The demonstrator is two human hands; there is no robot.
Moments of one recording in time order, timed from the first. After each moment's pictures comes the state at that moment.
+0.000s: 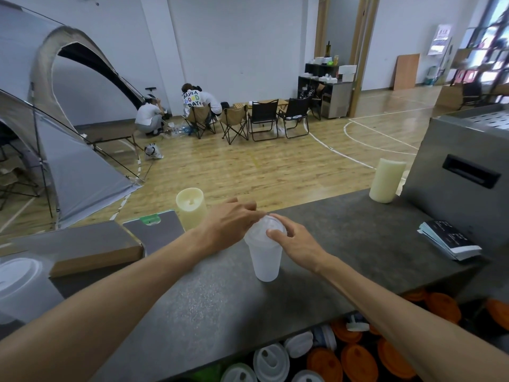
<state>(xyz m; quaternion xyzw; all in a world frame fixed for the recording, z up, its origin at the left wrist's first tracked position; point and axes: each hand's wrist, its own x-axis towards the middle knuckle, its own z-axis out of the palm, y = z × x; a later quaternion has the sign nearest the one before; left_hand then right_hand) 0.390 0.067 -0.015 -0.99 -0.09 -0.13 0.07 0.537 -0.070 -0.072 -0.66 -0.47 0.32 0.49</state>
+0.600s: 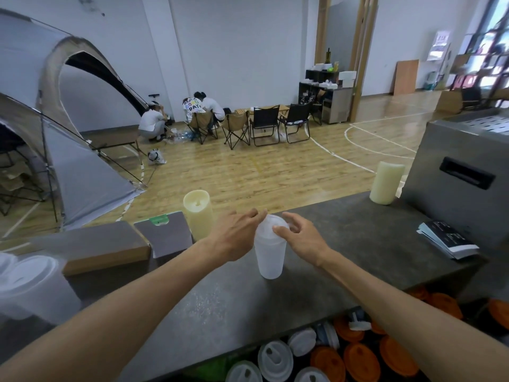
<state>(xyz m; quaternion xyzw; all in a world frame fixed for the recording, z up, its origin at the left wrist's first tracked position) 0.383 0.041 -0.024 -0.97 -0.21 -0.08 0.07 0.535 -0.079 -0.057 -0.70 -0.42 0.29 0.51</state>
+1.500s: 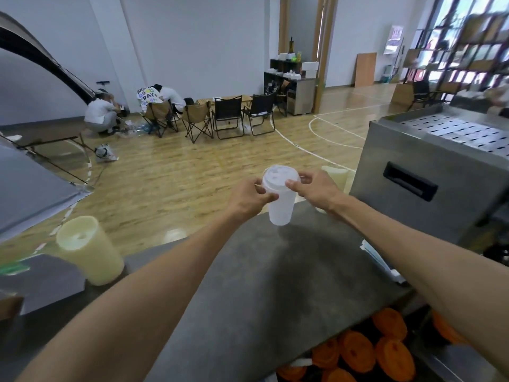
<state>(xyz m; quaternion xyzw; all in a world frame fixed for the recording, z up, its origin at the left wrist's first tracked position) 0.658 0.048 -0.021 -0.82 -0.31 -0.21 -0.42 0.801 -0.075 -0.006 -0.77 -0.40 0.18 0.47</state>
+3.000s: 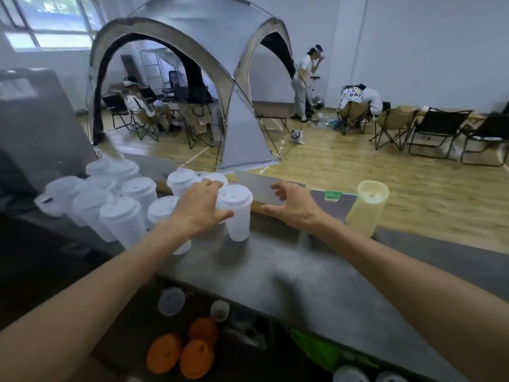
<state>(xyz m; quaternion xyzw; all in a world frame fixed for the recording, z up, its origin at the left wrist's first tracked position) 0.009 0.048 0.019 -0.73 -0.67 -0.14 -0.01 0.239 0.086 -0.009 -0.54 -0.75 0.23 0.29</state>
